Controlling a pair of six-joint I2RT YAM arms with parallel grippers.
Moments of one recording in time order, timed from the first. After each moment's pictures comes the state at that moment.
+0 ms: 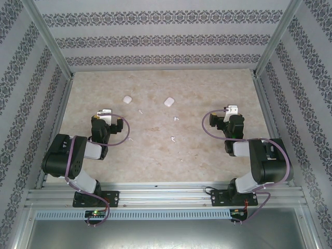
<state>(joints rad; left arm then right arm) -0.06 1.60 0.34 0.92 -0.13 0.05 0.01 1.51 0.37 0.77 0.02 0.04</state>
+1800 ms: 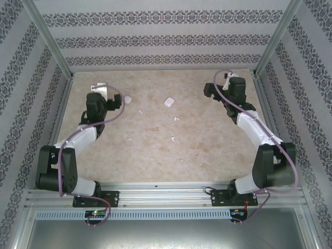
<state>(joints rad) -0.06 1.46 0.85 0.28 -0.09 -0.03 0.09 1.50 1.07 -0.10 -0.11 0.35</state>
